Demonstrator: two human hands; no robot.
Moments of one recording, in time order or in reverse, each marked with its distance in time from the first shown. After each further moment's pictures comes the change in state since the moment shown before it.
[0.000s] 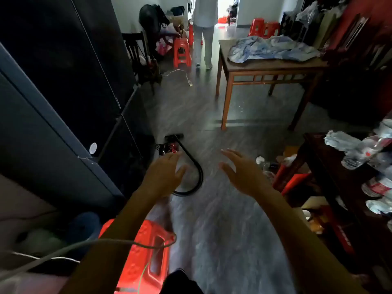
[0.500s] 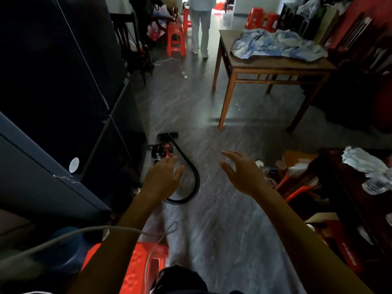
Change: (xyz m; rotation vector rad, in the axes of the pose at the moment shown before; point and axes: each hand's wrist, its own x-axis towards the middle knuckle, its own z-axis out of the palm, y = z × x) left_hand 0.148 -0.095 0.026 -0.123 -0.059 -0.095; right_hand 0.164 0.008 0.045 -0.063 -0.032 0.085
